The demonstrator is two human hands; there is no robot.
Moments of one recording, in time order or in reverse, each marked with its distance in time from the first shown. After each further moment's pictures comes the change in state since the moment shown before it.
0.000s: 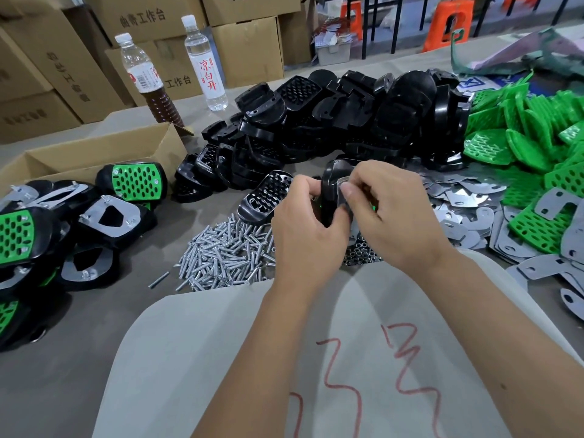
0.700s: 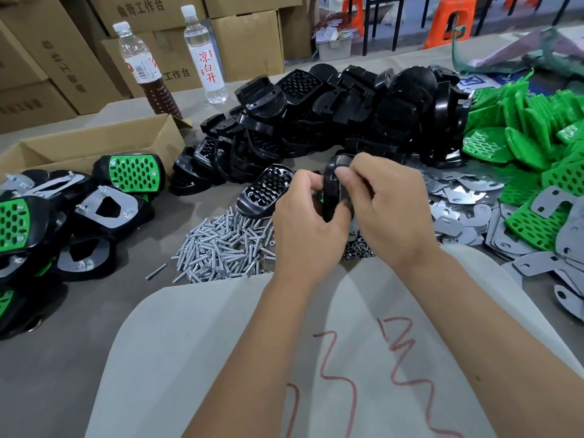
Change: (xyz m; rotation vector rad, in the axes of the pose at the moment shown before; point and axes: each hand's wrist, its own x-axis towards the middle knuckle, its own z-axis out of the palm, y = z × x) left_hand -0.002 0.003 0.000 -0.019 -0.024 -0.024; right_hand -0.001 -0.009 0.007 -0.021 0.084 0.076
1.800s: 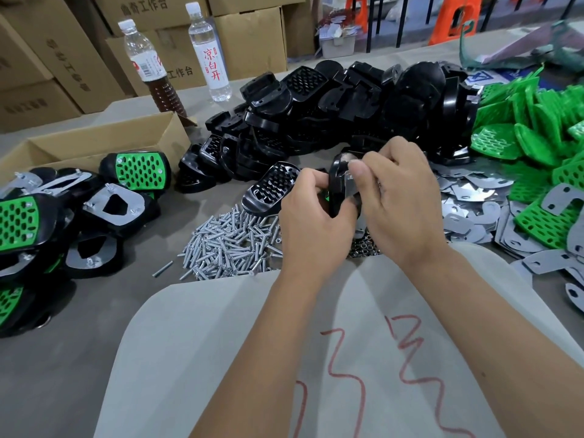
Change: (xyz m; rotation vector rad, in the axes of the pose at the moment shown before) left_hand 0.002 0.000 0.000 -0.022 0.007 -0.066; right_hand -0.001 0.005 0.003 -0.158 0.070 -0.021
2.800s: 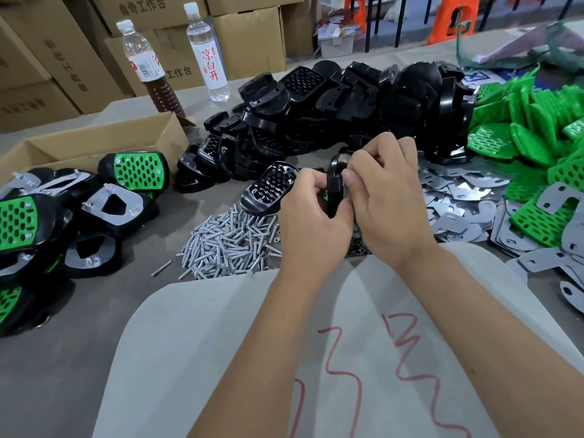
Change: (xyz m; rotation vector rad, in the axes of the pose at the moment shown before) left_hand -0.001 -0.002 0.002 -0.008 -0.010 0.037; right_hand -0.001 0.001 0.009 -0.055 -0.022 -0.058
